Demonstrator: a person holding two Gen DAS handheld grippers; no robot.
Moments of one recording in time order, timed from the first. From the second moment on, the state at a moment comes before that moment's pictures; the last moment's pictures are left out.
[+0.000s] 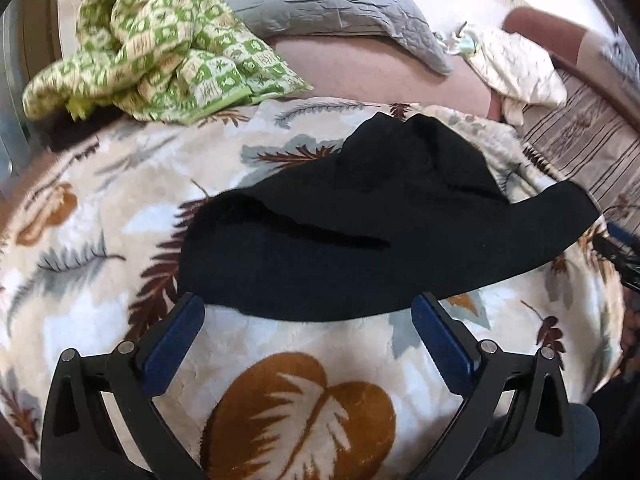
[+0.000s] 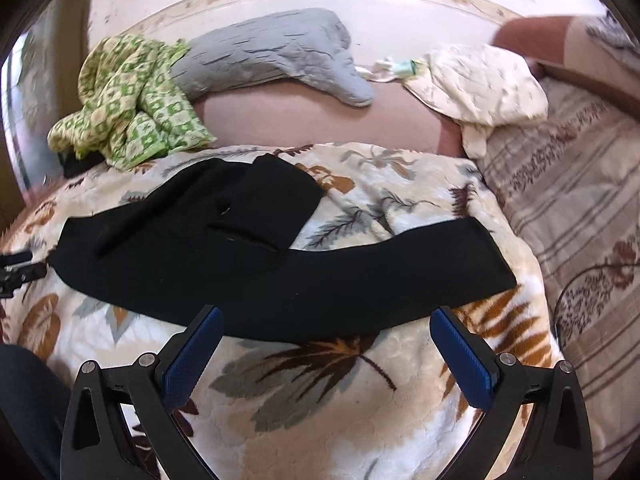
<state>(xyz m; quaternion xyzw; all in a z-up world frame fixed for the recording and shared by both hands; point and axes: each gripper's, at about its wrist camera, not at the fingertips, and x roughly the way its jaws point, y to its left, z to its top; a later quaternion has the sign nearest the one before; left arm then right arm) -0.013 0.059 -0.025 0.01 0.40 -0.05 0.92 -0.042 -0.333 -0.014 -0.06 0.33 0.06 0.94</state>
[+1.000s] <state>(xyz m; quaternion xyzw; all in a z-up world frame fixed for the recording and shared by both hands) -0.005 0.049 -0.029 0.00 0.42 -0.05 0.91 -0.041 -0.339 -0.014 -0.05 0.34 0.05 0.94</state>
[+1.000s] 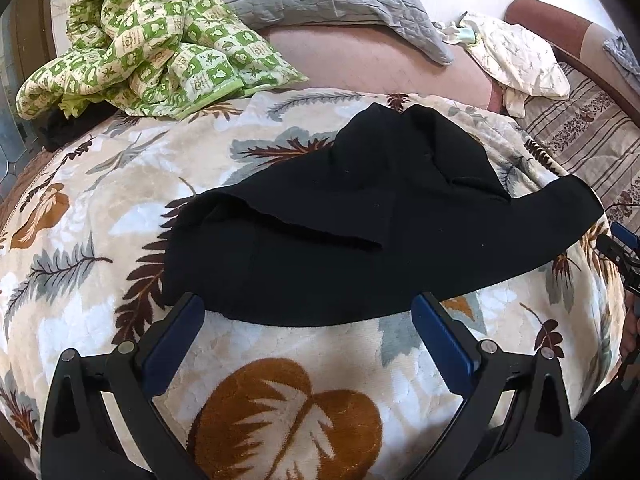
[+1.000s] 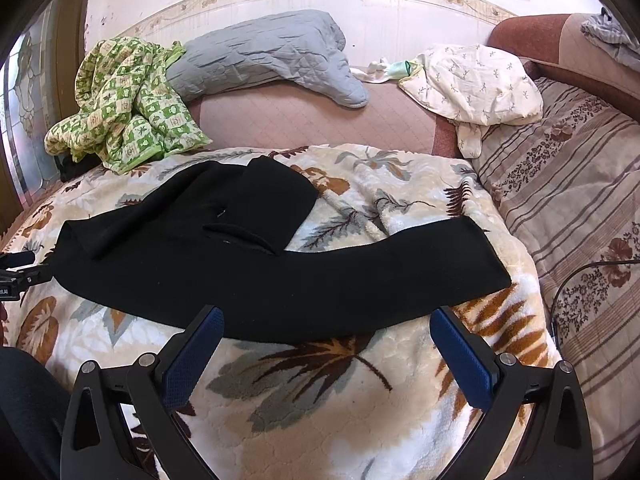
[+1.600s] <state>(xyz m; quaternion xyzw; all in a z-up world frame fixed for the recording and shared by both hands) -0.004 0.051 -0.033 -0.01 0.42 -0.05 0.91 -0.039 -0.344 -0.013 -0.05 0.33 0.04 0.94</state>
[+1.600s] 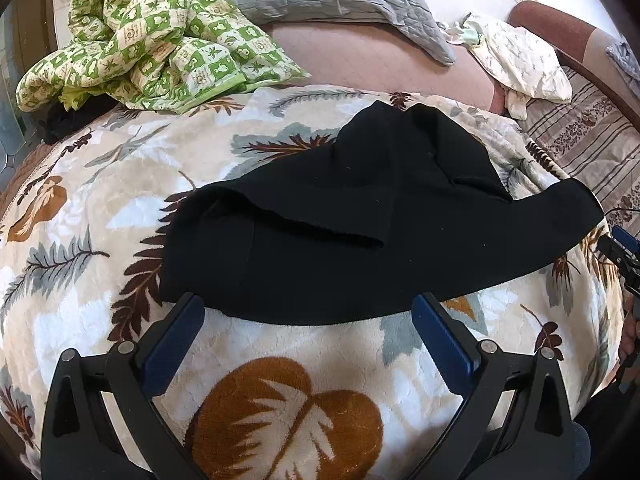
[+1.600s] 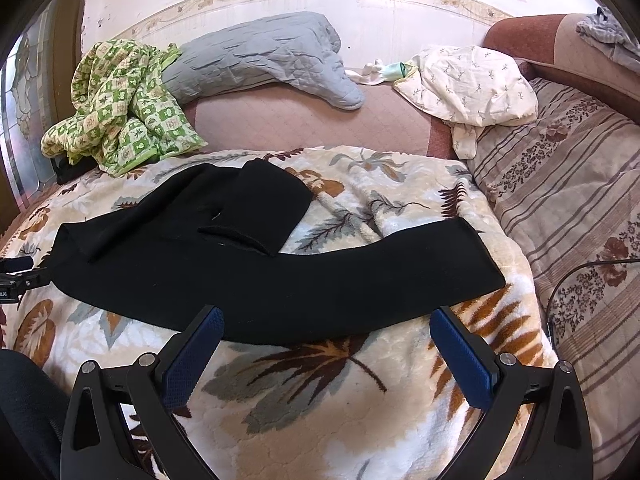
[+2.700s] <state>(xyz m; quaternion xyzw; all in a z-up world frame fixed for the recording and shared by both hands) -0.012 0.134 -0.056 -0.21 0.41 -0.14 0.88 -0.041 -0.344 -0.010 -0.05 0.33 0.04 0.94</state>
